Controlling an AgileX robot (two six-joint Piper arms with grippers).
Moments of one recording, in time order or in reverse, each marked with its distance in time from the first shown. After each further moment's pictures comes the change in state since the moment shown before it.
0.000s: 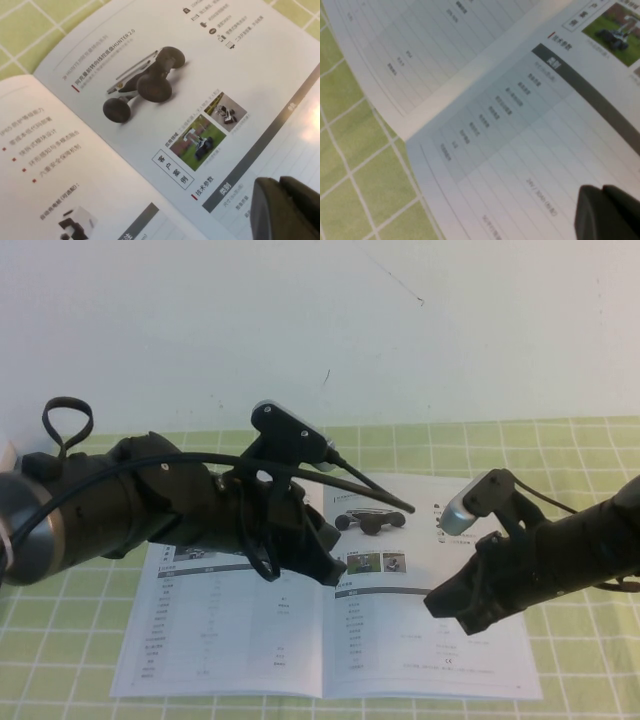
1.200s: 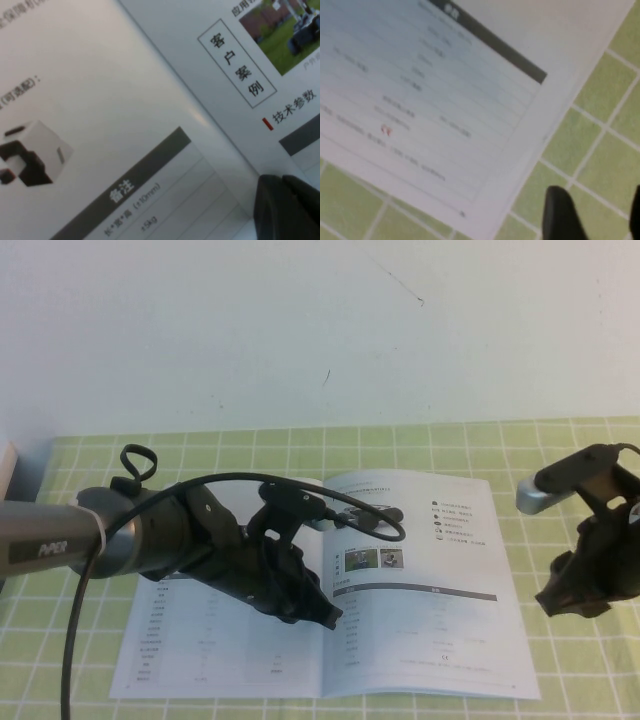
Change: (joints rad) right arm 0.000 -0.269 0.000 -0.998 0.024 1.101; left arm 0.002 0.286 -0.028 0.077 0.020 -0.153
